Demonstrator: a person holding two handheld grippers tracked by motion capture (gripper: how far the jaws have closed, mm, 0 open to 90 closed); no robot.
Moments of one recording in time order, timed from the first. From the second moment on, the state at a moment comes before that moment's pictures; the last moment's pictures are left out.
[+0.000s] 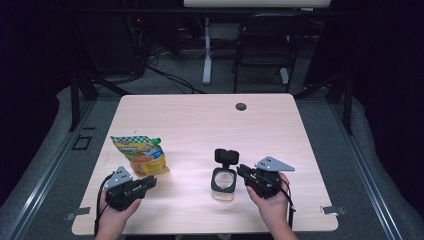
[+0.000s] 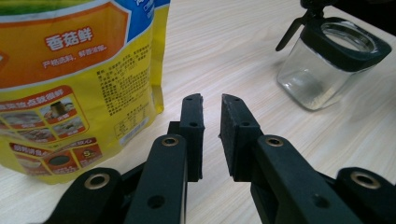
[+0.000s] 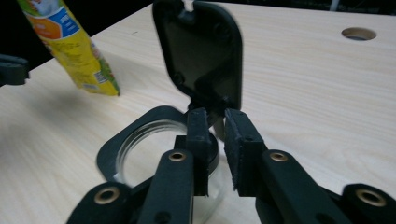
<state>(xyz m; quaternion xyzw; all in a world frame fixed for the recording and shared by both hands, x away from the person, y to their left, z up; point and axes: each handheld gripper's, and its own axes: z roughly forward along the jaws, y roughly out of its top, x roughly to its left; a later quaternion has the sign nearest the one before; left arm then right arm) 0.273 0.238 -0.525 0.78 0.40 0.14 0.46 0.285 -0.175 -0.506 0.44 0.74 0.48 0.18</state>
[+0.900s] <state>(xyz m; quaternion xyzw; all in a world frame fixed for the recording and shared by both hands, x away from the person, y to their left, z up) 0.273 0.250 -0.529 0.77 0.42 0.15 0.46 0.285 -0.150 -0.529 0.48 0.73 0.46 0.14</state>
